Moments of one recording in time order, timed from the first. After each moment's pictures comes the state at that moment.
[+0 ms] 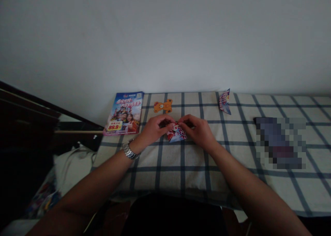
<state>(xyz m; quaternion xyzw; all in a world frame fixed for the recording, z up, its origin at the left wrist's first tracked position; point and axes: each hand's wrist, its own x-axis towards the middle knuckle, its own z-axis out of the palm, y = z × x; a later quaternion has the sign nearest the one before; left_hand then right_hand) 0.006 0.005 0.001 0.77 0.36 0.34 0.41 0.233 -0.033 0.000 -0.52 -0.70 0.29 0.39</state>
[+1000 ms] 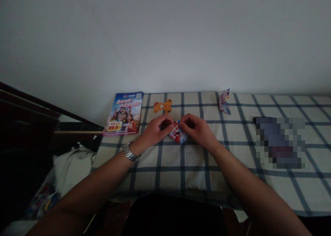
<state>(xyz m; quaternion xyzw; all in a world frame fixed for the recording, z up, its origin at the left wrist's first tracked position) 0.009 -0.001 0.003 0.76 0.34 0.35 0.42 0.234 -0.031 0.001 -0.50 -0.65 0.40 0.40</state>
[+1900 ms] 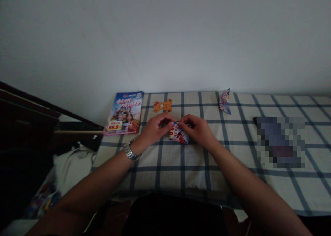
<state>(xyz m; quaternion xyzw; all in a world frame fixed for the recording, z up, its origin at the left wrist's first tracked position) 0.009 0.001 0.004 0.76 0.36 0.37 0.40 0.234 -0.031 0.002 -0.52 -0.67 0.37 0.39</state>
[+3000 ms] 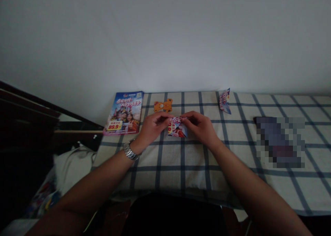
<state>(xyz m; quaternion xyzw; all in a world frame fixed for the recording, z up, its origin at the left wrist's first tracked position) 0.007 0.002 0.004 0.72 0.38 0.42 0.41 0.237 -0.027 0.000 -0.50 -0.61 0.40 0.47</state>
